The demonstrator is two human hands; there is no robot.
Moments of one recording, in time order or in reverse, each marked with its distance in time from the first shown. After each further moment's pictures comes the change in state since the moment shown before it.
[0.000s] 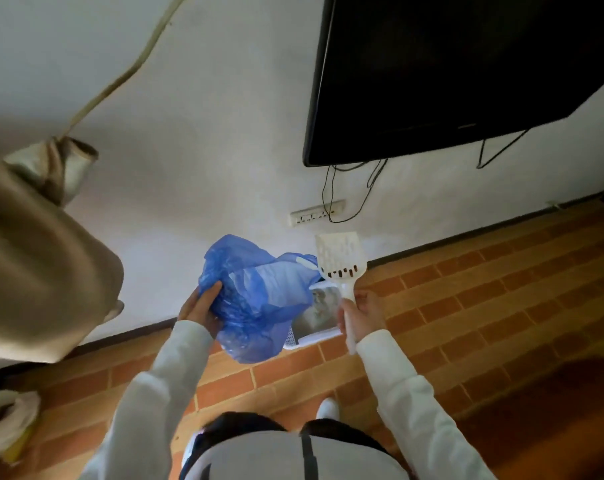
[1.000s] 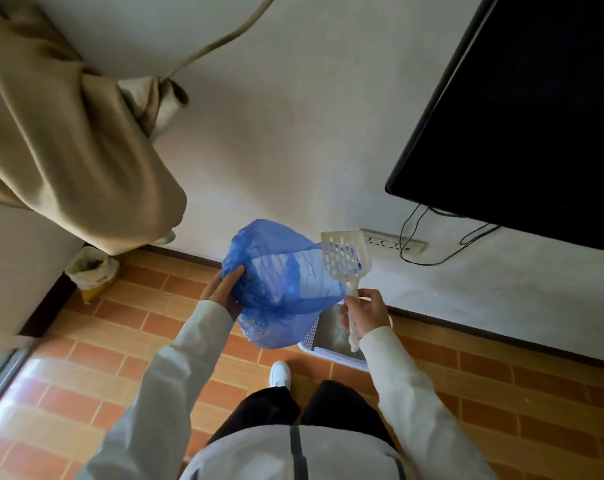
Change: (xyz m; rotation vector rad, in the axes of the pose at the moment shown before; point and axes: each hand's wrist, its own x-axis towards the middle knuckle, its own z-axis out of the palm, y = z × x) left_hand 0.004 -0.035 0.036 -0.271 0.292 0.199; right_hand 0.122 -0.040 0.032 -0.308 -0.424 -0.032
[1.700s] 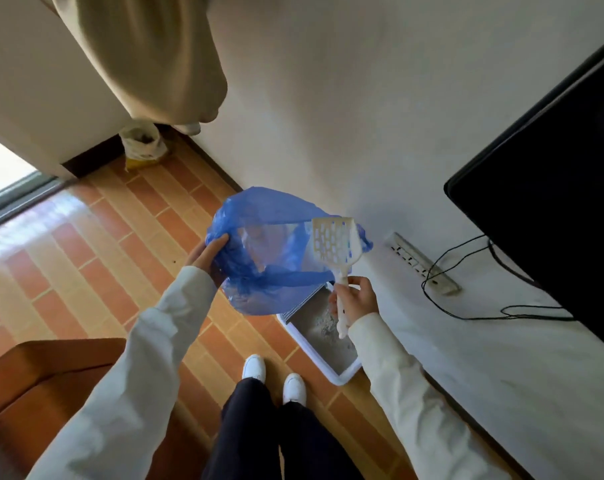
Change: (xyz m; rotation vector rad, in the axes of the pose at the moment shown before) left_hand 0.021 -0.124 -0.011 -0.318 0.395 0.257; right_hand 0.119 0.017 -0.025 -0.381 -0.467 -0.075
